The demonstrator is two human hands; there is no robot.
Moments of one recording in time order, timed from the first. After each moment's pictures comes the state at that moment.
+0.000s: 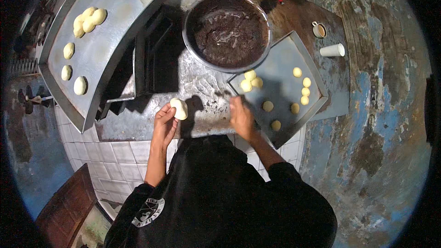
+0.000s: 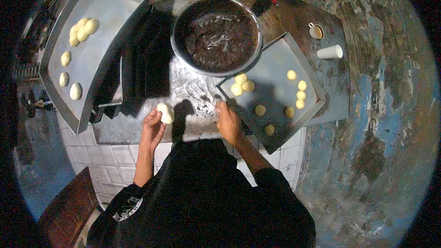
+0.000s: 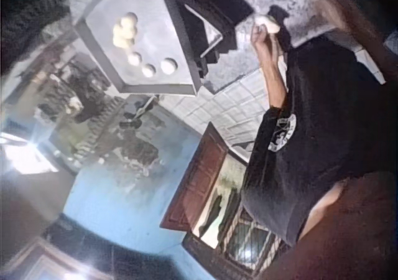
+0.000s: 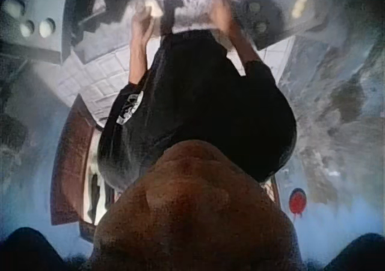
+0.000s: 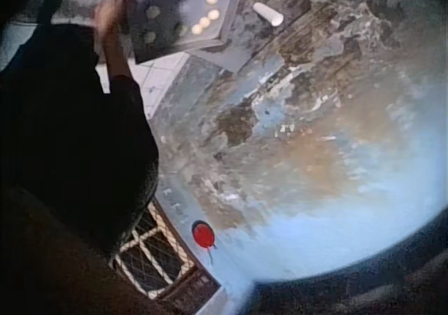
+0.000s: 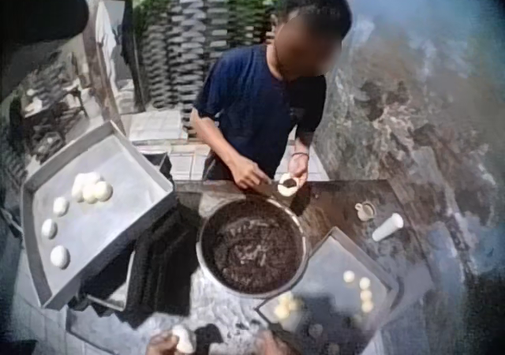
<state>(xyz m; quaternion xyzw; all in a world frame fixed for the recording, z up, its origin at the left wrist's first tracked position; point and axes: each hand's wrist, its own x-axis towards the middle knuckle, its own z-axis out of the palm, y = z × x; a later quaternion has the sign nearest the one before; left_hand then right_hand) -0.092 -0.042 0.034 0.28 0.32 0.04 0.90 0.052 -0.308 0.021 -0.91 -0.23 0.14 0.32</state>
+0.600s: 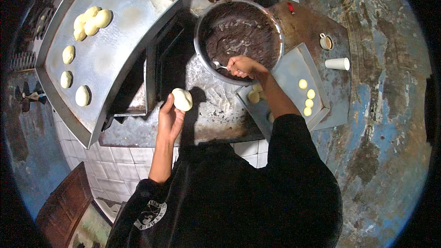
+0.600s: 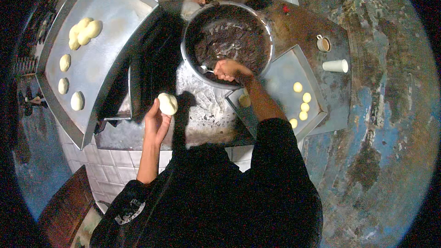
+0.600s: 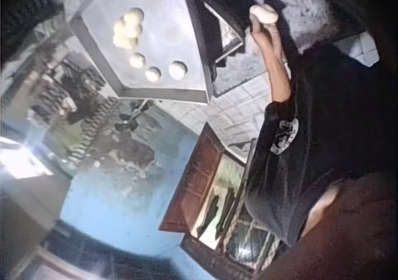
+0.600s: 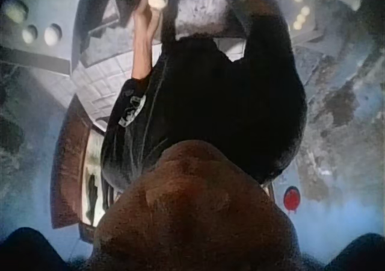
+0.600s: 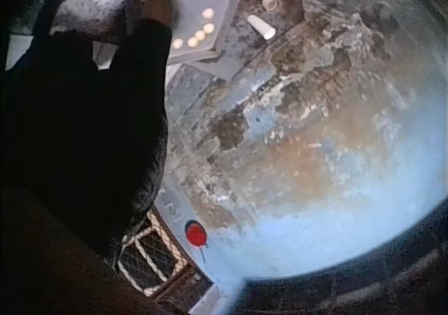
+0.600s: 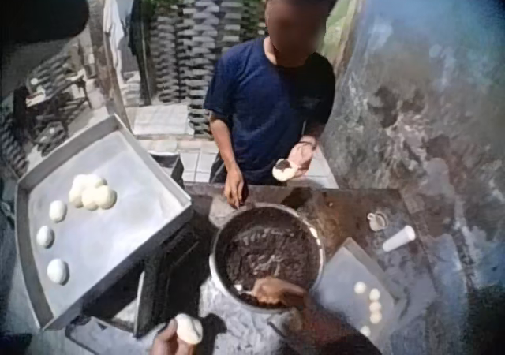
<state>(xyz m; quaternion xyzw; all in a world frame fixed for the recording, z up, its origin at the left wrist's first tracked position) -0.026 -0.010 0.034 0.16 0.35 0.11 0.91 0.291 -0.206 -0.043 -0.66 -0.24 0.60 0.38</state>
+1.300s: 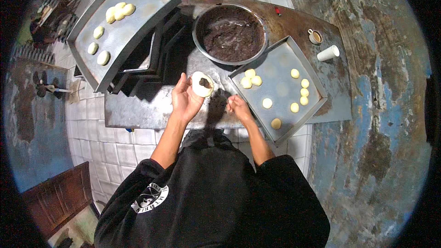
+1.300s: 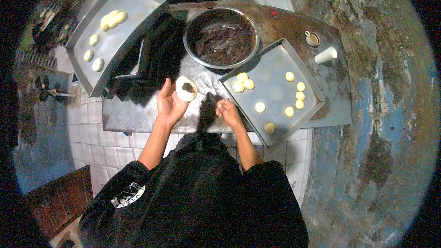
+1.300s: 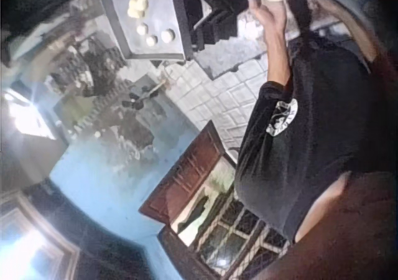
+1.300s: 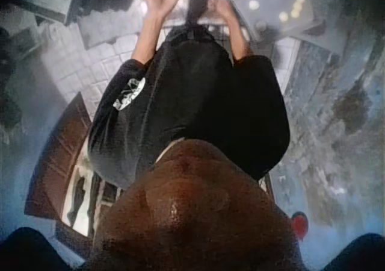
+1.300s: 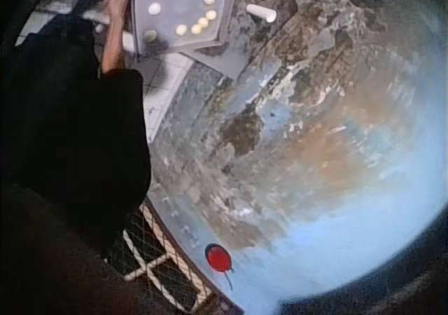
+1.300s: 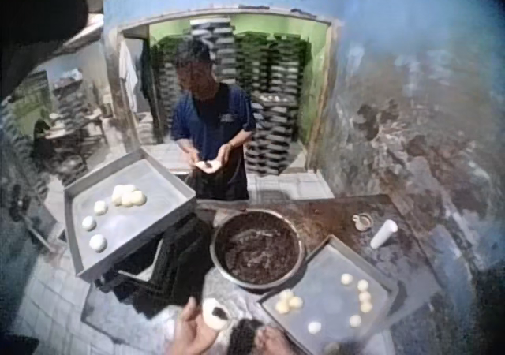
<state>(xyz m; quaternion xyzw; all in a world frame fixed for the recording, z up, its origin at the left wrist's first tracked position) -0.042 -0.119 0.100 0.06 0.17 0.07 0.98 0.027 -0.348 -0.044 -0.64 -0.06 0.37 0.67</state>
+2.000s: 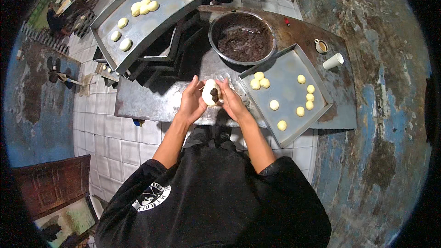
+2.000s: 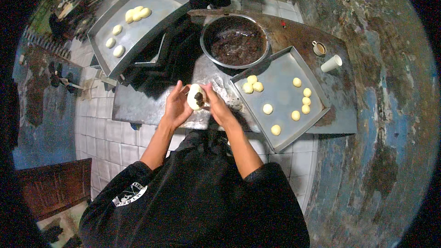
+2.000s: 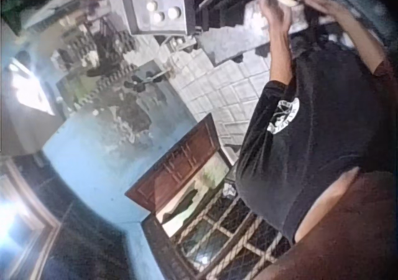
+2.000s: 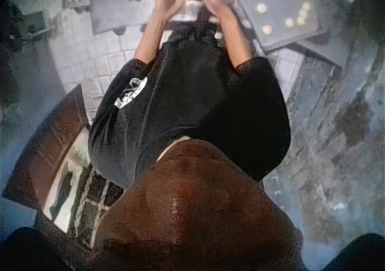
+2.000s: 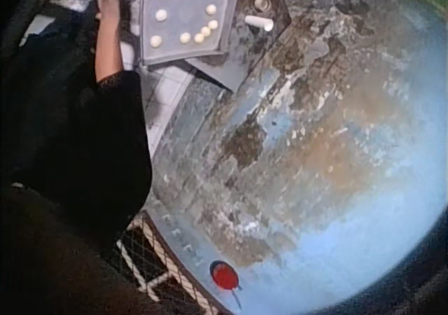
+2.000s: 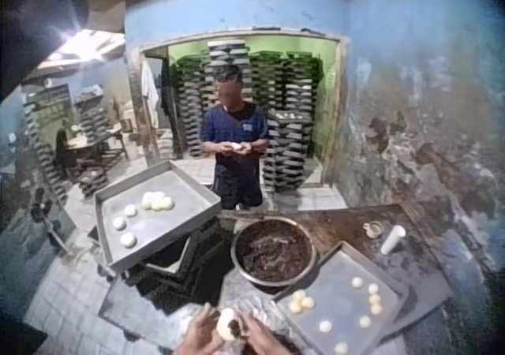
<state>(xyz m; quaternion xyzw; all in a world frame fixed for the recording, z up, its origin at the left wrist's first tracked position) -0.117 -0.126 0.118 0.23 0.18 0.04 0.96 -0.023 -0.273 0.095 -0.53 -0.11 0.40 0.74</state>
